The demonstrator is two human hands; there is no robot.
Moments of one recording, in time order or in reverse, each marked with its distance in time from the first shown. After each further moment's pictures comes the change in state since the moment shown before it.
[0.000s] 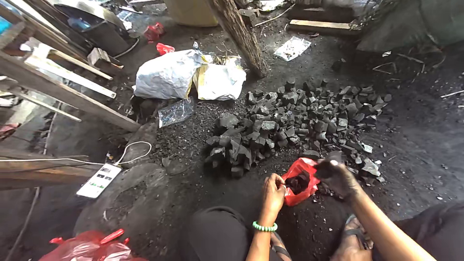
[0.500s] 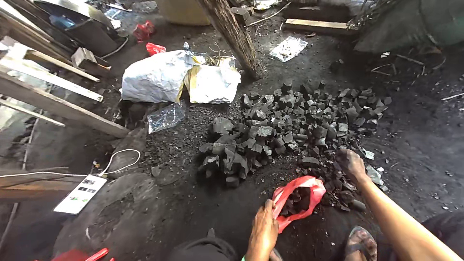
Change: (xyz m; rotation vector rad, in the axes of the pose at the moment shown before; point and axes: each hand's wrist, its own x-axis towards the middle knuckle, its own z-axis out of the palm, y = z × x) left_hand -0.020 0.000 -0.017 0.455 -0.233 -0.137; right_hand 0.090 -0.041 -0.065 -1.432 0.292 0.023
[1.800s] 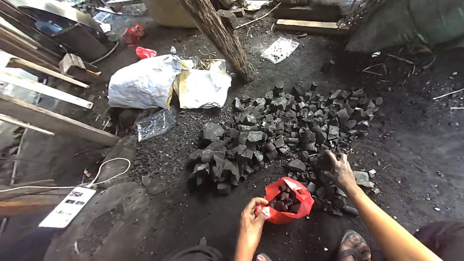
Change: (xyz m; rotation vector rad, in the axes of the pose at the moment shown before) left_hand 0.016 -0.003 0.006 -0.758 0.285 0.189; right_hand 0.002 0.028 0.025 -0.101 0.042 -0.033
